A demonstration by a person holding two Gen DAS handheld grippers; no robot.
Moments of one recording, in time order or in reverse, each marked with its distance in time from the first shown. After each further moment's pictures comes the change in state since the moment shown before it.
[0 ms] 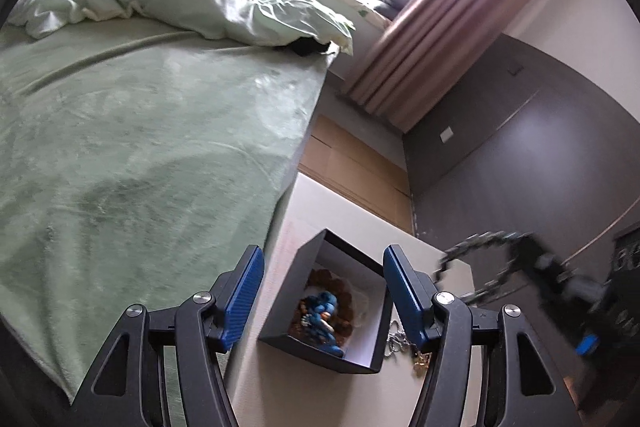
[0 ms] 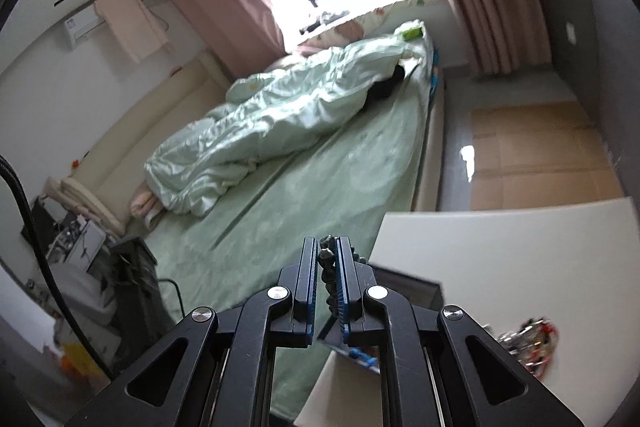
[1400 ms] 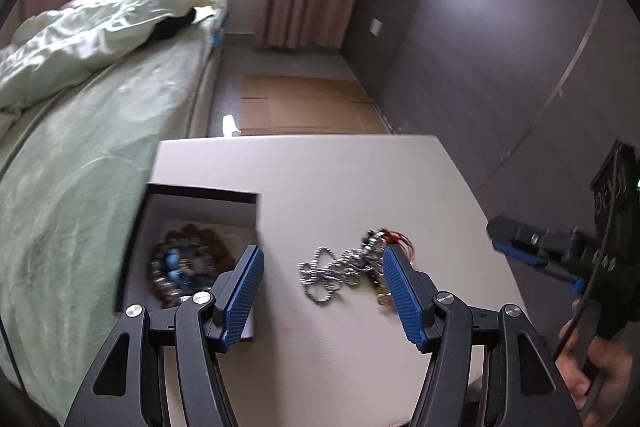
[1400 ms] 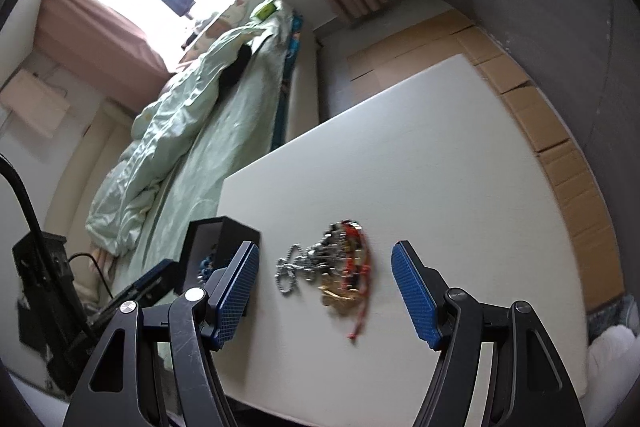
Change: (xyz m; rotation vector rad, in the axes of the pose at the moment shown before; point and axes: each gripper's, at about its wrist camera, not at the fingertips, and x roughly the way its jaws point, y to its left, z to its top) left arm 0.071 -0.141 -0.088 0.529 0.214 0.007; right arm -0.077 -0.182 -0.078 0.389 0.030 -0.220
